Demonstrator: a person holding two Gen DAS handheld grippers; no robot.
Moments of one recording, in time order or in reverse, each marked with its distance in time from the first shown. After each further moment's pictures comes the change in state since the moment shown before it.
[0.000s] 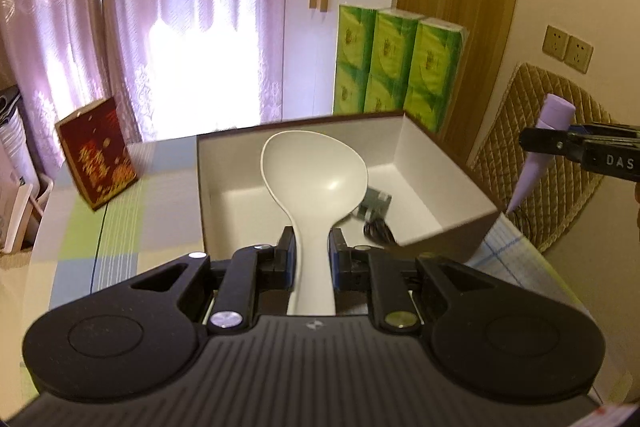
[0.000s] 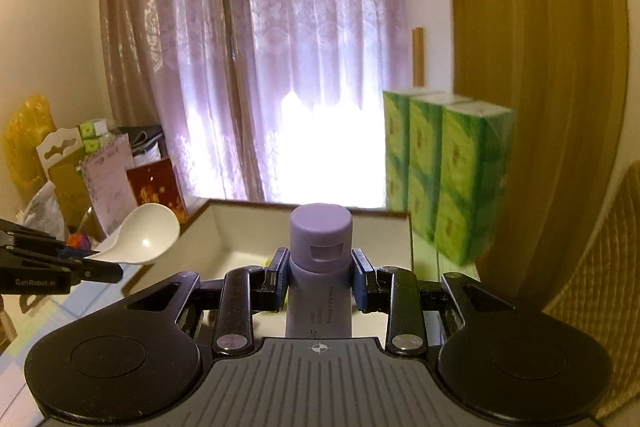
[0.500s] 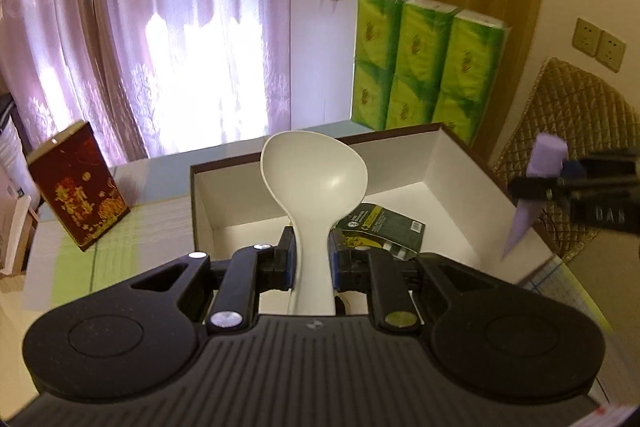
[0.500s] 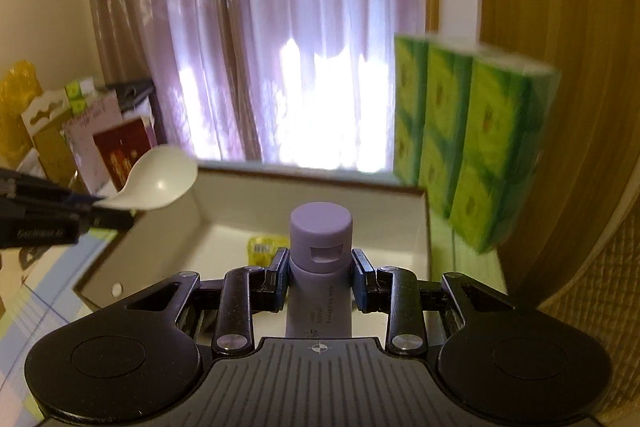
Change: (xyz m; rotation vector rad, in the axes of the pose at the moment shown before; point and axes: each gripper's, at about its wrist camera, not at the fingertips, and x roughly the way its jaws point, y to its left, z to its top) left arm 0.088 0.016 0.048 0.015 0.056 0.028; right arm 0.100 -0.015 0.001 0.001 0.192 0.004
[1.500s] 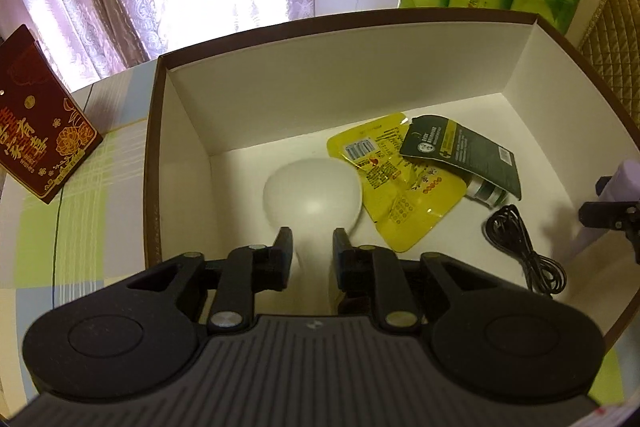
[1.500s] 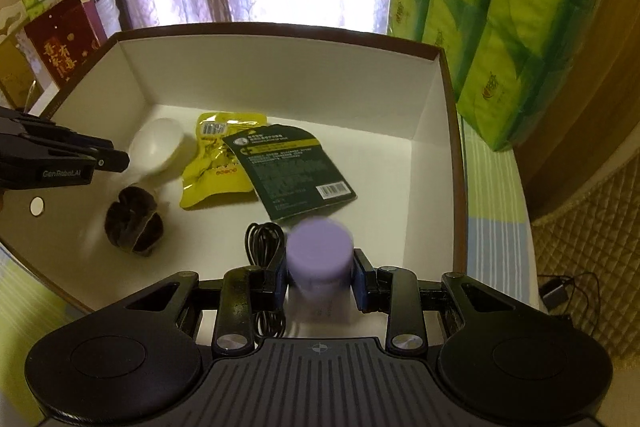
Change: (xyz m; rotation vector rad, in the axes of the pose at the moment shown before) left arm 0.132 0.026 -0.020 0.006 0.288 0.074; right arm 0.085 -0.016 -0.032 -0.009 0.335 -0.088
